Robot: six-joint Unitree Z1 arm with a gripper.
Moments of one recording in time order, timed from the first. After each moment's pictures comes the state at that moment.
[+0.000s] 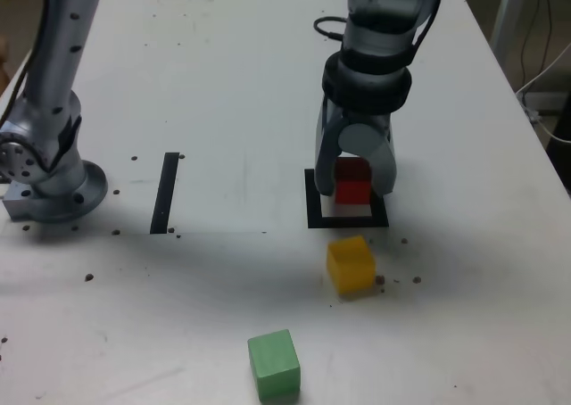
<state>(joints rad) -0.08 2.08 -1.56 1.17 0.02 -0.02</state>
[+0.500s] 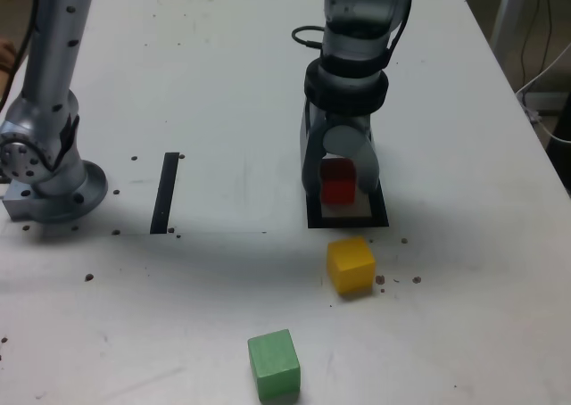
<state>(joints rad) -0.01 2.05 -1.41 1.05 0.01 -0.02</state>
